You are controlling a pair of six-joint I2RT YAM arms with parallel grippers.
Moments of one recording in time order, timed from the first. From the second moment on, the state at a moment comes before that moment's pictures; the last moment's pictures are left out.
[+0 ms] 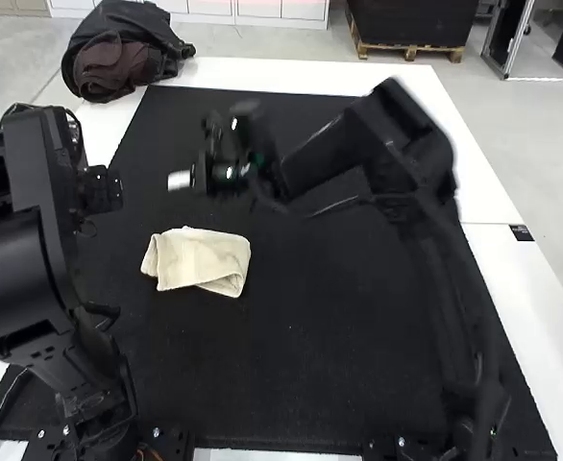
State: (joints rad) left arm 0.51 1.22 0.56 0.09 0.08 0.12; right arm 0.85 2.17 1.48 0.45 -0.61 0.56
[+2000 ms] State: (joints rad) left arm 0.08 0.22 0.56 -0.06 0.05 -0.03; right arm 0.06 0.03 0.70 -0.01 -0.54 0.56
